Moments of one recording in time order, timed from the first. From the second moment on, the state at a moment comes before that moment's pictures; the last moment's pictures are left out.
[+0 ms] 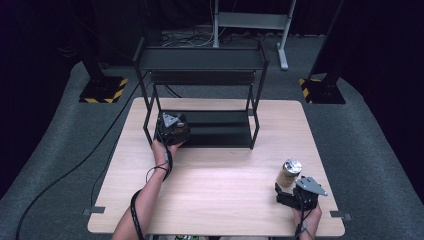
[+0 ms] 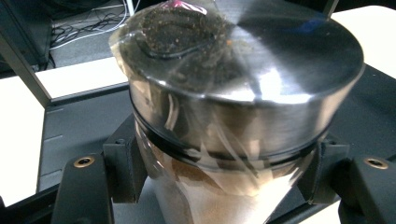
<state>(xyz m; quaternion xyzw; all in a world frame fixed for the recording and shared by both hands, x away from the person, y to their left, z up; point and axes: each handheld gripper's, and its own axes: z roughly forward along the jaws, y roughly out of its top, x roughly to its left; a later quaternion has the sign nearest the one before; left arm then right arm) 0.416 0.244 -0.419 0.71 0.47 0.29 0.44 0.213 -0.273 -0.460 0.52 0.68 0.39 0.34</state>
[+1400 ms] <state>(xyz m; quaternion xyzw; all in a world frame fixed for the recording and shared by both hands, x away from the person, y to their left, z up) 0.448 0.229 -0.423 0.70 0.47 0.30 0.44 0.213 -0.273 -0.460 0.52 0.68 0.39 0.34</state>
